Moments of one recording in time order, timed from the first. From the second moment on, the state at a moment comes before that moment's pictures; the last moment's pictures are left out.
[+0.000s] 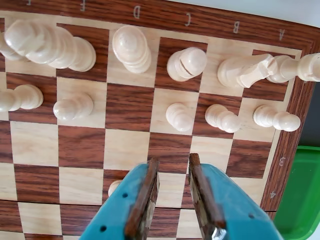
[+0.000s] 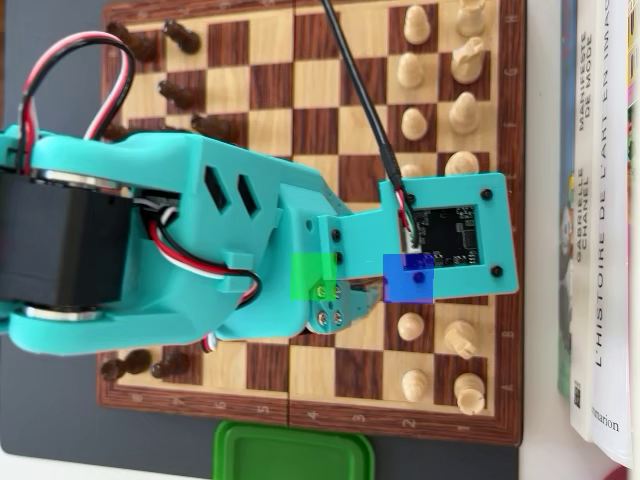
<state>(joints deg) 6.4 82.5 82.4 65.5 77.2</state>
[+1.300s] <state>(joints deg) 7.8 66.8 70.5 67.7 77.3</state>
